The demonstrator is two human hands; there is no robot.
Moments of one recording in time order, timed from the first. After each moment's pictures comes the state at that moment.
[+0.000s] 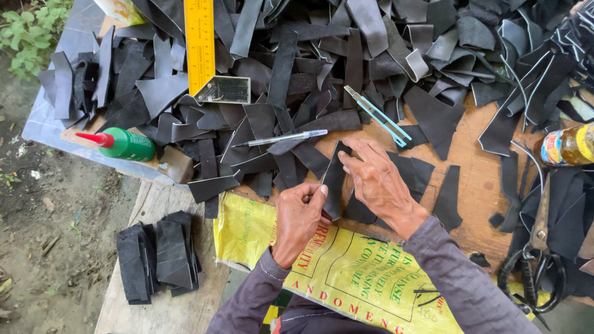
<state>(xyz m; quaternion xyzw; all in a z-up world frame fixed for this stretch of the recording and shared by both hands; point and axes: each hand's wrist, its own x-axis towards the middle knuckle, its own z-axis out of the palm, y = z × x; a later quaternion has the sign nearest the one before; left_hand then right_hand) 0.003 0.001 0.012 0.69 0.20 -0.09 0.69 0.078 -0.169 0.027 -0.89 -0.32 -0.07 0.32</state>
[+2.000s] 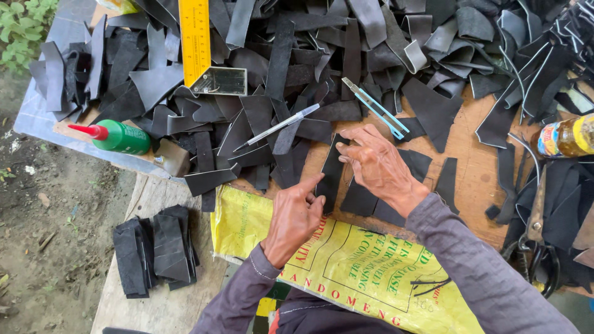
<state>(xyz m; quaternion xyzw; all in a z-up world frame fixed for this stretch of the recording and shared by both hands) -0.006 0.015 0.033 0.86 0.02 -0.04 0.51 0.099 -0.180 0.015 -0.89 -0.36 -0.04 0.29</state>
